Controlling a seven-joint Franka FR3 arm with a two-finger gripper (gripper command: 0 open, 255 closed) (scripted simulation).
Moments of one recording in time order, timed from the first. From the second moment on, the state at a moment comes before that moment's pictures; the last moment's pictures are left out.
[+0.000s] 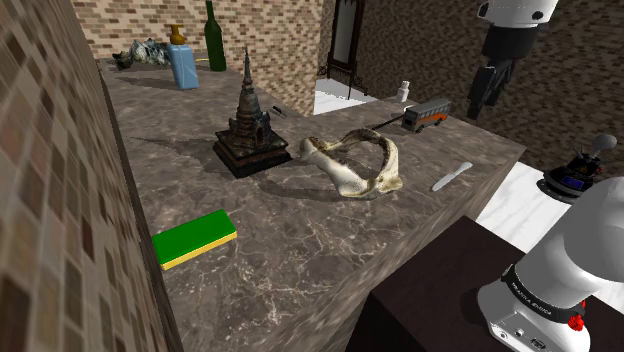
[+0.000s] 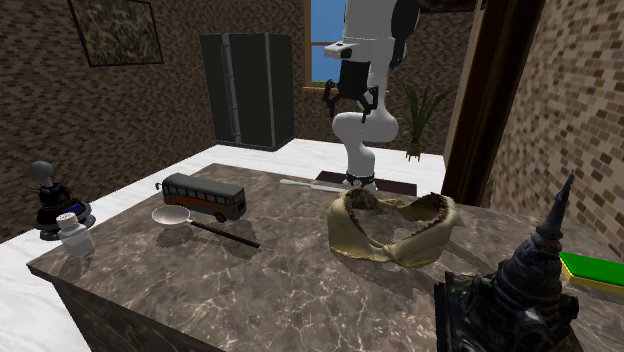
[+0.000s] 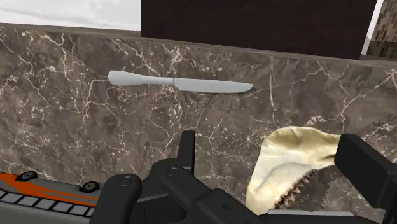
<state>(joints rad) 0.00 -0.82 0.04 -2.38 -0.08 1.49 -0.04</state>
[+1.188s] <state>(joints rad) 0.27 -0.83 -0.45 -2.79 -0.57 1.92 -1.26</state>
